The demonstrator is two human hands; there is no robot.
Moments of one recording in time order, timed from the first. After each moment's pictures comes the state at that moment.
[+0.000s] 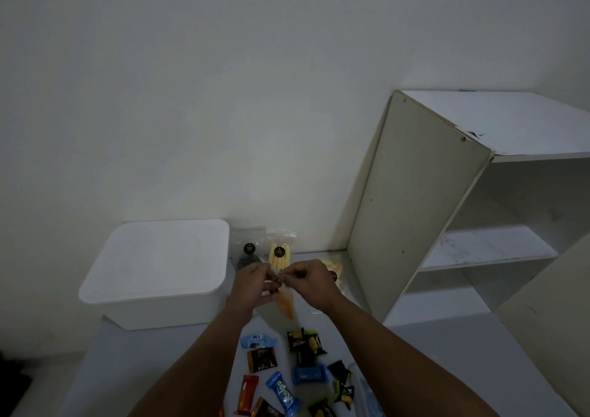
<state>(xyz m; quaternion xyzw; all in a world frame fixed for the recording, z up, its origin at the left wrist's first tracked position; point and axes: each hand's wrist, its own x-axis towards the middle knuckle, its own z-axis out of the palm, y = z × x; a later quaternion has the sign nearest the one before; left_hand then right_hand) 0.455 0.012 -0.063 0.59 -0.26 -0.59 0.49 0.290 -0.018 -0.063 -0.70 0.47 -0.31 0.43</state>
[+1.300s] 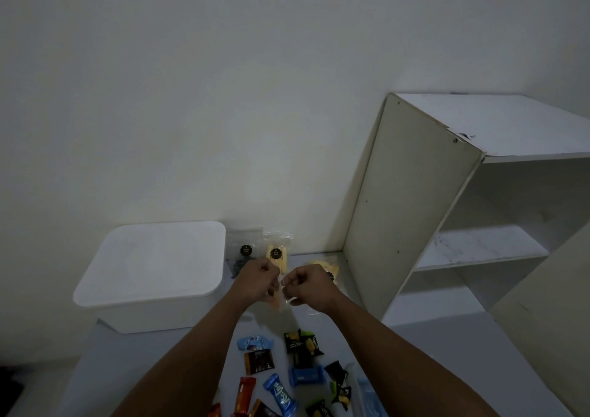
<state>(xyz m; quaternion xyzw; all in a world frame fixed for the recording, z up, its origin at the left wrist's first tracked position) 0.454 0.006 -0.040 0.65 -0.46 -0.51 0.33 0.283 -0.011 -0.052 -0.62 0.52 -0.25 0.54</state>
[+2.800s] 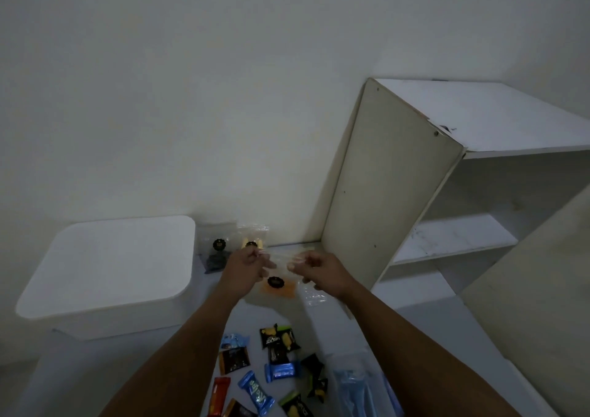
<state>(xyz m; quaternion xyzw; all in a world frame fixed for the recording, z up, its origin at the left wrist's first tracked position) 0.421 -0.028 -0.057 0.58 -0.44 -0.53 0.43 0.209 -0.034 -0.038 -0.58 0.56 -0.27 0.52</state>
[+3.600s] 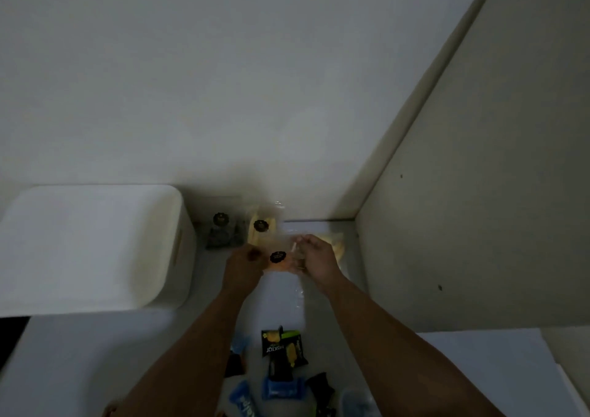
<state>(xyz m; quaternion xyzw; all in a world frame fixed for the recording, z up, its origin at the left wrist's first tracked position) 0.427 -0.121 -0.210 0.75 -0.34 -0.46 0.33 0.255 -0.173 -0.189 -0.33 0.59 -0.31 0.67</state>
